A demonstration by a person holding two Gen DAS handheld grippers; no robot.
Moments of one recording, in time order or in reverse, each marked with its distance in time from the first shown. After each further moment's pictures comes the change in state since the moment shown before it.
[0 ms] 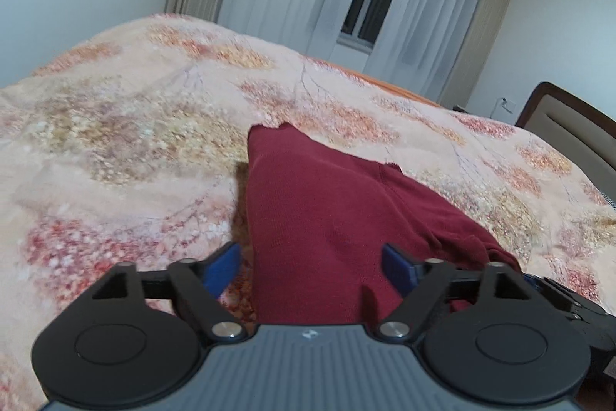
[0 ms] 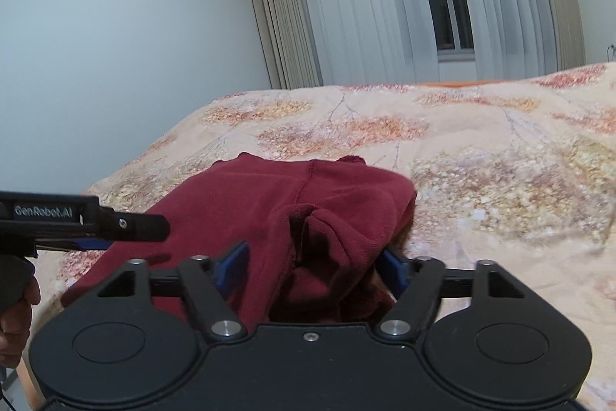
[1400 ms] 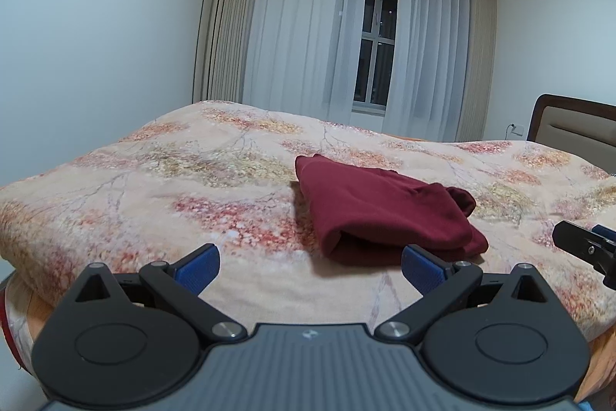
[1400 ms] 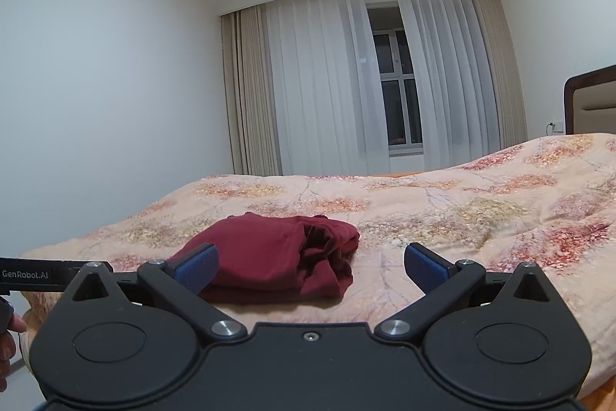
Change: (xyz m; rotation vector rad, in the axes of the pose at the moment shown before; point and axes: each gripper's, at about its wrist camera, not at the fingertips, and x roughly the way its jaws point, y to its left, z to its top) left arm -0.161 0.000 -0.113 0.150 -0.252 0.115; right arm -0.189 0.056 -0.079 -0.038 -0.313 -0.155
